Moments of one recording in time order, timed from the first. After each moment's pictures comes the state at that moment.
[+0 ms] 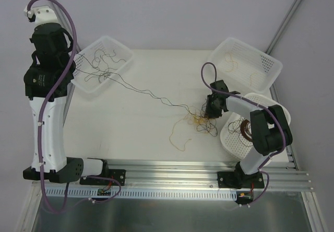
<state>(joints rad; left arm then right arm) -0.09 1.31 2.01 -0.96 -0.74 0.03 0.33 1.68 0.96 -0.44 -0.02 0.49</state>
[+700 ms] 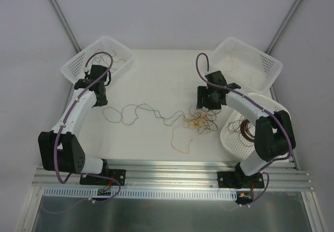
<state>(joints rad) -0.08 1.37 1.16 -0.92 -0.48 -0.27 0.39 1.62 1.11 -0.58 -0.03 0.38</state>
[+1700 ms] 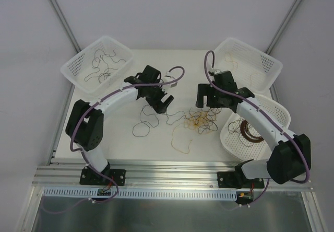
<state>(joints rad) -0.54 1.71 1.31 -0.61 0.27 0.28 0.44 1.36 1.11 -0.63 -0.03 0.32</state>
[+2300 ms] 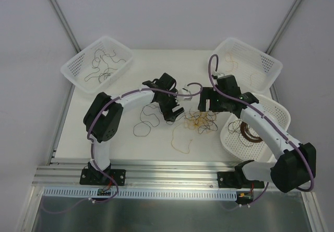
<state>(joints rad) -0.68 1.93 1.39 -0.57 0.39 0.51 0.44 1.27 1.04 -0.65 -0.02 0.34</state>
